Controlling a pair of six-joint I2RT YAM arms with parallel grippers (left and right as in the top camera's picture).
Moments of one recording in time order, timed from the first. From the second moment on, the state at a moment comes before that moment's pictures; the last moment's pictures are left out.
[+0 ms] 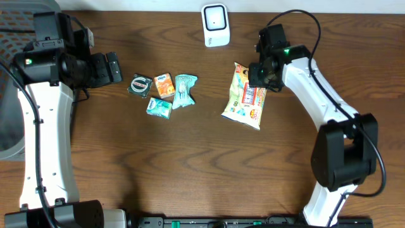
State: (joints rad) left arm 0.14 1.57 1.69 -1.23 0.12 -0.12; right arm 0.27 1.97 1.59 -0.88 -0.05 0.28
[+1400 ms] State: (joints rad) left arm 0.14 1.57 1.69 -1.23 0.12 -0.12; right arm 0.54 1.99 1.52 -0.81 0.31 0.36
